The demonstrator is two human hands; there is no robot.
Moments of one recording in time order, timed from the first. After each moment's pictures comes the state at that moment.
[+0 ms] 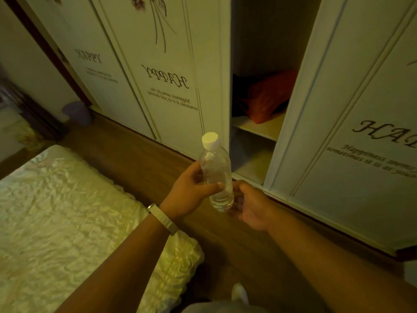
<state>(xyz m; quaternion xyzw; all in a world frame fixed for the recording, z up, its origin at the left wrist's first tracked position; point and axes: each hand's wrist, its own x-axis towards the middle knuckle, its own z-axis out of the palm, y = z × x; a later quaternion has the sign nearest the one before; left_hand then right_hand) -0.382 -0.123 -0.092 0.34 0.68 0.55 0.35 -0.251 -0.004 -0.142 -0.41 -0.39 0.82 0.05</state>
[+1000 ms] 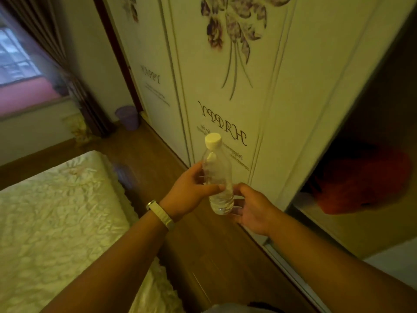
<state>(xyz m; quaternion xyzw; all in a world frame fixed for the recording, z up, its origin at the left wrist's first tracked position) -0.726 0.036 -0.071 0.25 0.70 0.62 0.27 -0.635 0.192 -0.116 -0.34 -0.46 0.82 -0.05</state>
